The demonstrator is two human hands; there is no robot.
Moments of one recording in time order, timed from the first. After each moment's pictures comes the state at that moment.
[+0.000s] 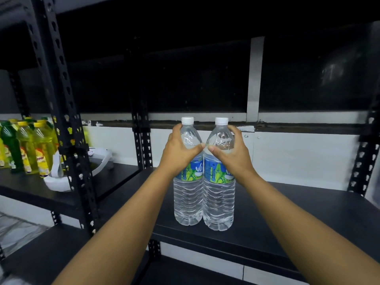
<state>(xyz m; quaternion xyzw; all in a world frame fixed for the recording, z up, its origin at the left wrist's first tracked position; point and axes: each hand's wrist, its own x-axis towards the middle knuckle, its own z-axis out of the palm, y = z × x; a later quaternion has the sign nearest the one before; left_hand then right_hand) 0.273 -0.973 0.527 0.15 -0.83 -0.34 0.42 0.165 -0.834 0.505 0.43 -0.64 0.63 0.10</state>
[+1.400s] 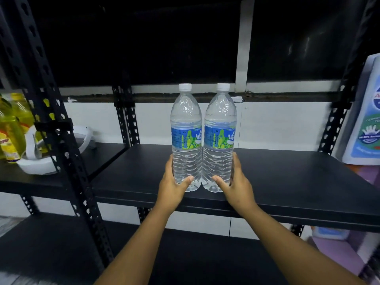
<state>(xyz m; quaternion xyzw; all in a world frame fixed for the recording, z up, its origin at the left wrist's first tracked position) 0.321 -0.982 0.356 0.11 -0.79 -0.50 0.34 0.222 -0.806 0.353 0.29 -0.81 0.50 0.11</state>
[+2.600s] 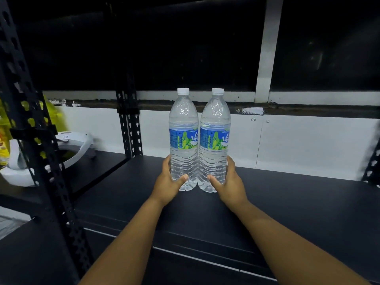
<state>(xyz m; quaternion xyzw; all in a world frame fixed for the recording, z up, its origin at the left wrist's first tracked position) 0.215 -1.083 0.354 0.11 -0.80 -0.49 0.34 0.106 -0.903 0.358 0.37 -0.75 0.54 0.11</state>
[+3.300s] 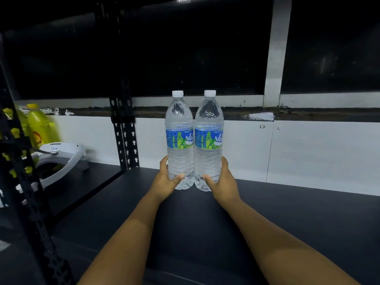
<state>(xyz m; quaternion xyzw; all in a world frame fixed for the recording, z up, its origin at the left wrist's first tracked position) 0.147 -1.143 0.364 0.11 -0.80 -0.50 0.32 0.040 -0.971 0.357 0.35 -0.77 0.52 0.10</state>
